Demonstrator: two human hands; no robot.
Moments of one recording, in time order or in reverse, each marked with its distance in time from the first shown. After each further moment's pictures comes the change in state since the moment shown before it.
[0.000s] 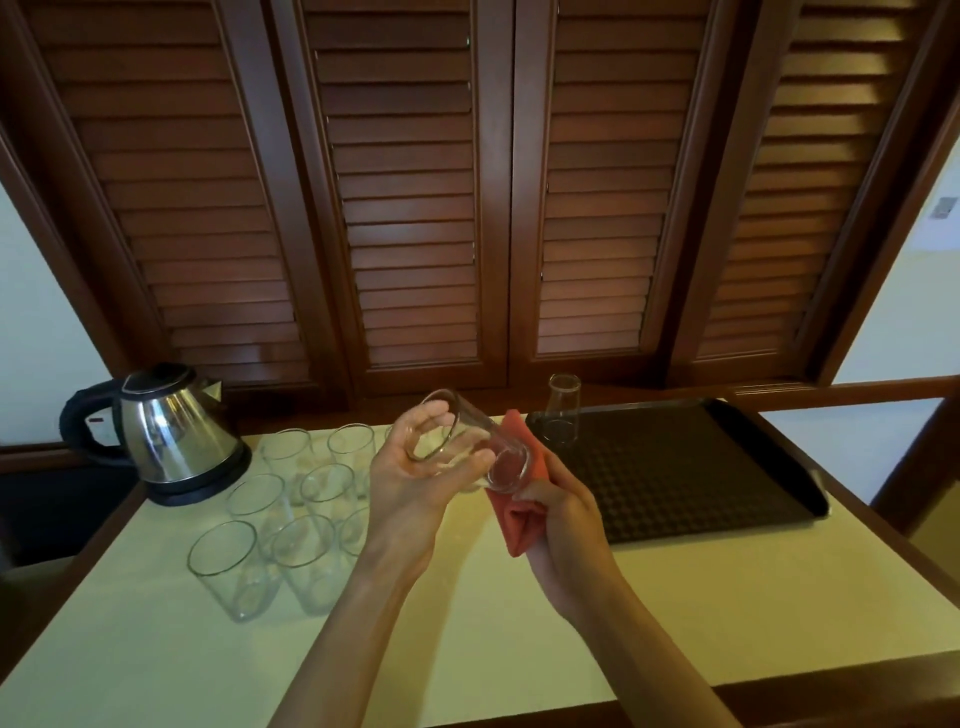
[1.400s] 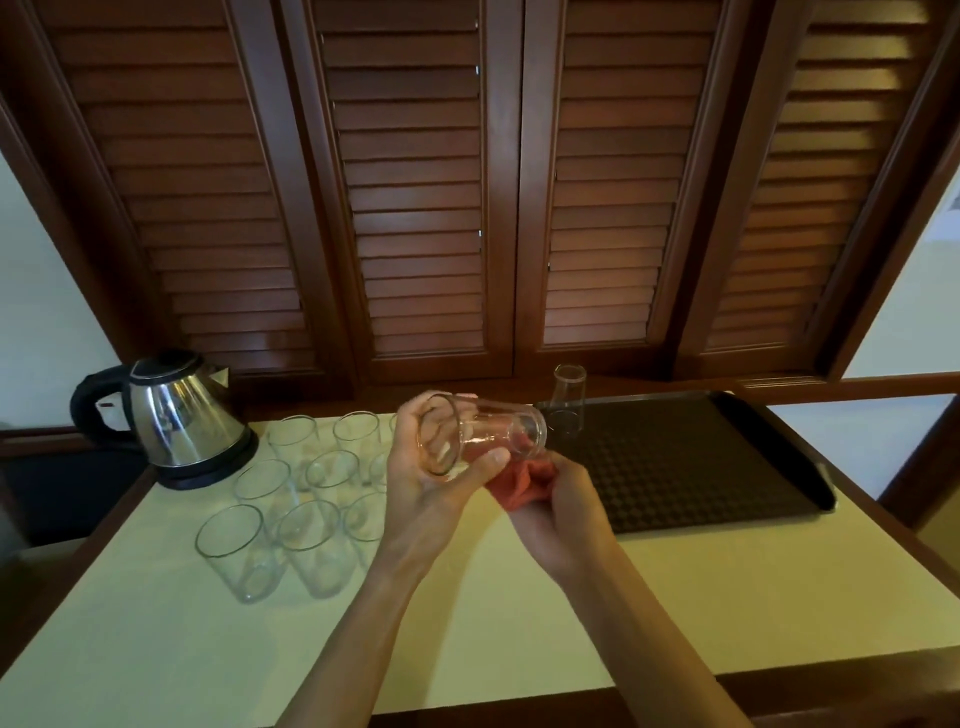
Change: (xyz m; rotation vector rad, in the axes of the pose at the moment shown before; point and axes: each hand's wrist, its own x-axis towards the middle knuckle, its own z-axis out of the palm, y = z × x) left_hand -0.003 -0.015 -0.002 0.118 -0.054 0.170; right_hand 0.025 0.004 0.007 0.381 0.135 0.184
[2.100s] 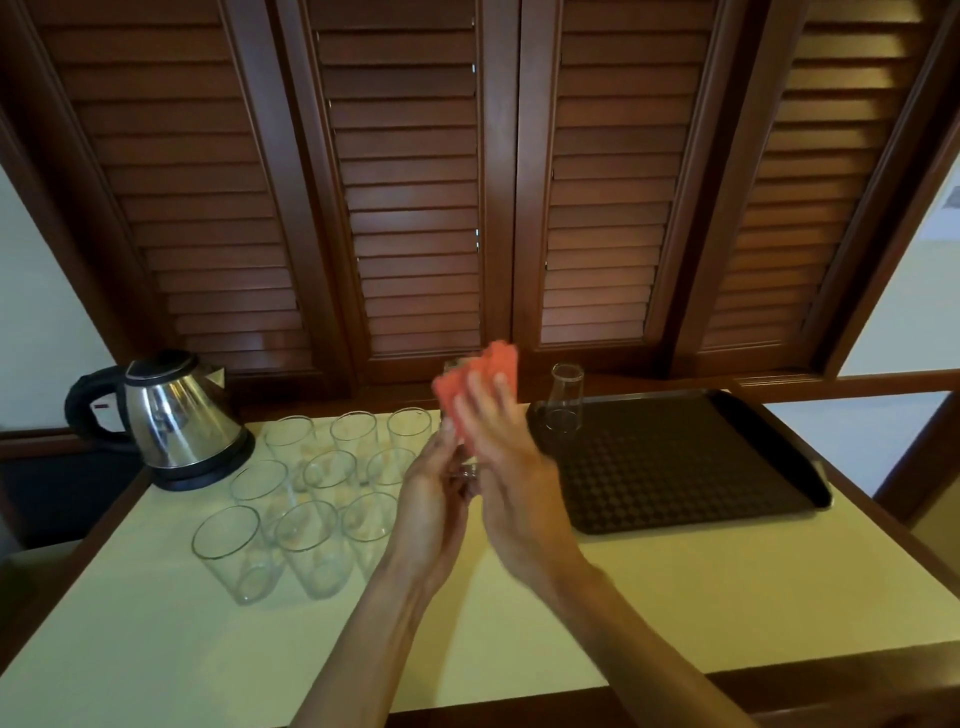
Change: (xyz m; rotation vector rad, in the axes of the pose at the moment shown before) left_hand -0.004 0.000 0.006 -0.362 -0.076 -0.379; right_hand -0.002 0.017 -0.002 -1.348 -0.360 -1.037
